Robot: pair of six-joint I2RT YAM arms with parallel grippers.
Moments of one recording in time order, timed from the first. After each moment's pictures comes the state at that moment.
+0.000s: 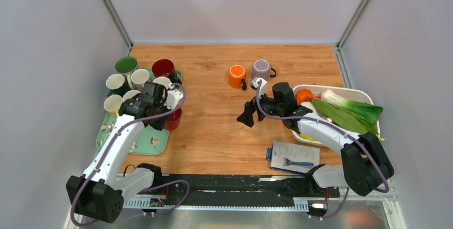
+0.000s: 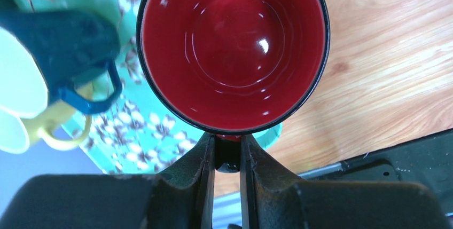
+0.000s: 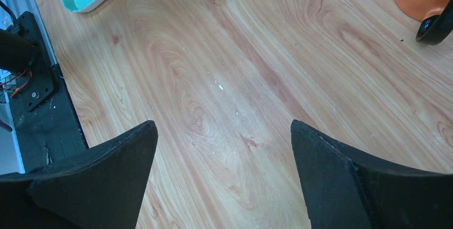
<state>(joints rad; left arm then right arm) -0.24 1.03 0.94 -1.02 -0.04 0.43 0.53 1.32 0.71 0.11 -0.55 0.06</state>
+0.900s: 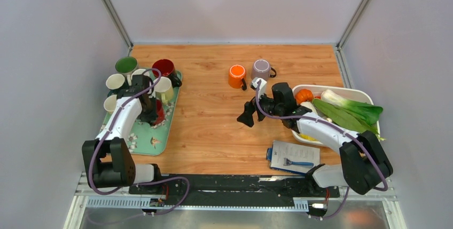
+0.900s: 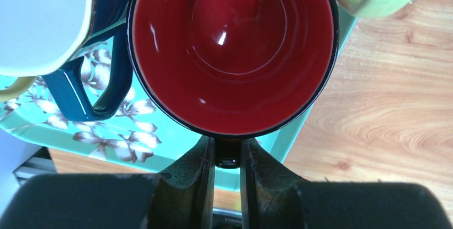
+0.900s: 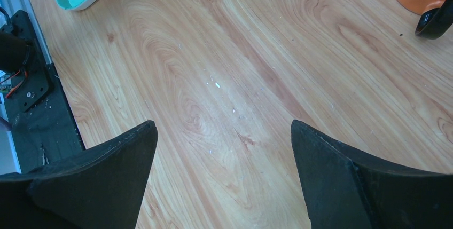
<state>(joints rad) 0.07 1.33 0.96 -0.87 -0.10 -0.04 0.53 1.34 0.71 0.11 -0.55 0.06</state>
